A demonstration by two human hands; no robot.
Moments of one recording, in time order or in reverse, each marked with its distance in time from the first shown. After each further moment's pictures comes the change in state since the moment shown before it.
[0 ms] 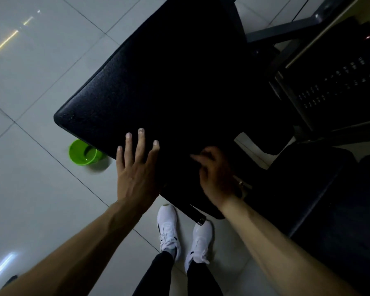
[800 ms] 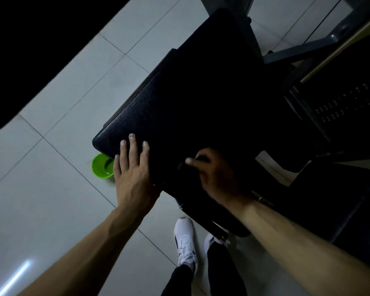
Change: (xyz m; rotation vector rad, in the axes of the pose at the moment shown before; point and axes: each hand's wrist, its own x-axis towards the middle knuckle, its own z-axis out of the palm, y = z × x) left_hand 0.025 -0.056 -0.047 -0.027 0.020 -0.152; right_hand 0.062 -0.050 0.012 -0.035 -0.037 -0.272
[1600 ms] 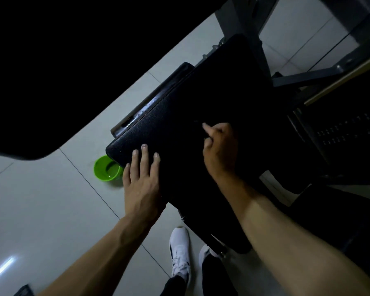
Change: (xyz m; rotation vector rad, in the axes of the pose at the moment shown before) left_hand 0.001 0.001 -0.009 0.038 -0.039 -0.011; right_hand 0.106 -0.019 -0.017 -0.025 0.217 0.409
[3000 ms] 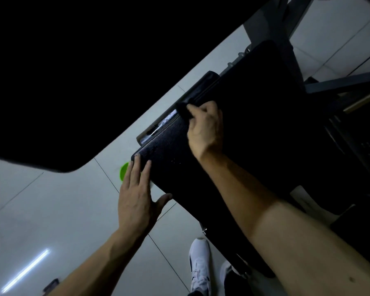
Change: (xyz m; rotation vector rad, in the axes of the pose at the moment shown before) left_hand -0.003 -0.053 -0.011 -0.145 0.146 -0.141; right_hand 0.051 -0.094 0.036 0.122 -0.049 -0.106
